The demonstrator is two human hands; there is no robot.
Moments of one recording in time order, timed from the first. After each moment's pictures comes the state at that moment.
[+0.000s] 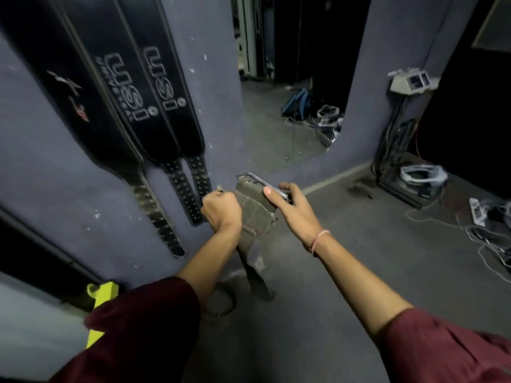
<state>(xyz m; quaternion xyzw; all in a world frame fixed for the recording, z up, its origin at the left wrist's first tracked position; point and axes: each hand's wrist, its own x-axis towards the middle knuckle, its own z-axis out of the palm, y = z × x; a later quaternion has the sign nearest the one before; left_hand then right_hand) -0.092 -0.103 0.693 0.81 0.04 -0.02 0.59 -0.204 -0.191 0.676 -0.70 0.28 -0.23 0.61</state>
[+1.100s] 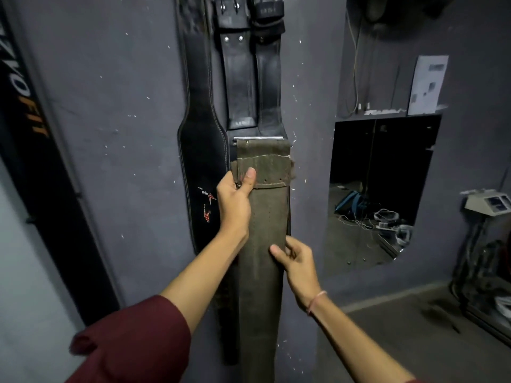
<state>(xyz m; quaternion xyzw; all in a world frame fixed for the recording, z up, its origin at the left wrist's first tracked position) 0.075 0.001 0.911 0.52 -0.29 0.06 0.81 -0.010 -0.086 0.796 -0.63 0.03 -0.32 0.71</state>
